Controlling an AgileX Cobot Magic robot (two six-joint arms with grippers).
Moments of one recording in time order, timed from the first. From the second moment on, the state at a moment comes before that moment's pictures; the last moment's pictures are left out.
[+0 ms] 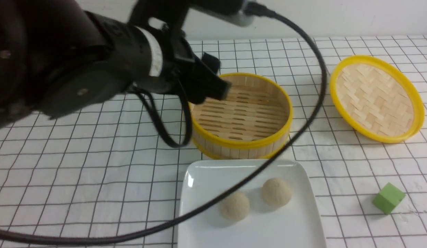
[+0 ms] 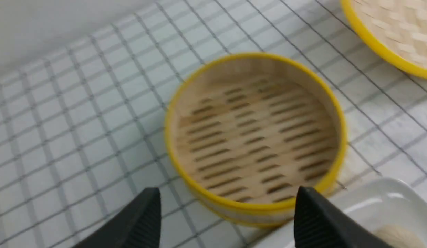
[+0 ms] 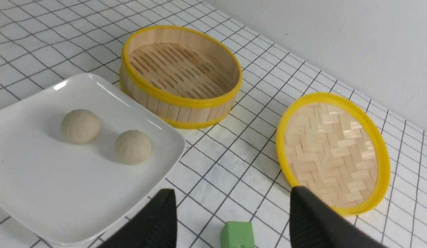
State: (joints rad) right arm 0.46 0.24 -0.74 -0.01 0.92 -0.27; left arm -0.79 1.31 -1.23 0.63 0.66 -0.55
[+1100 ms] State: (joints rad) right arm 0.46 0.35 -0.74 -0.12 0.66 0.00; left arm -0.79 0.62 -1.23 0.50 0.94 -0.07
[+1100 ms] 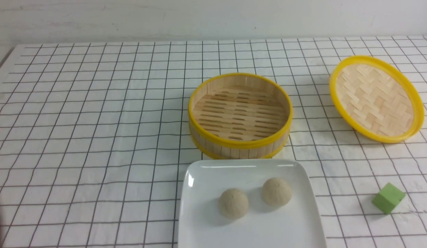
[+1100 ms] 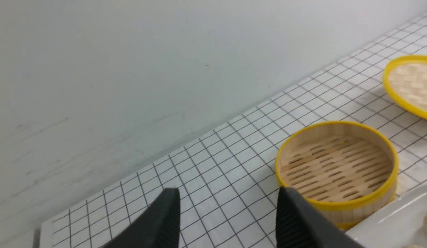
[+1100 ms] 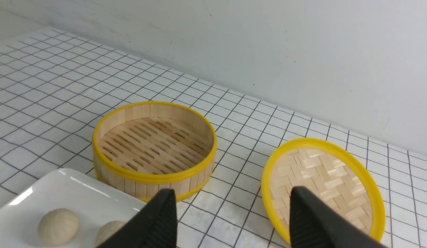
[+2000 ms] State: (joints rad) right arm 0.46 0.20 -0.85 -0.27 0.75 0.09; left arm -0.79 0.37 -0.97 0.44 0.95 -0.15
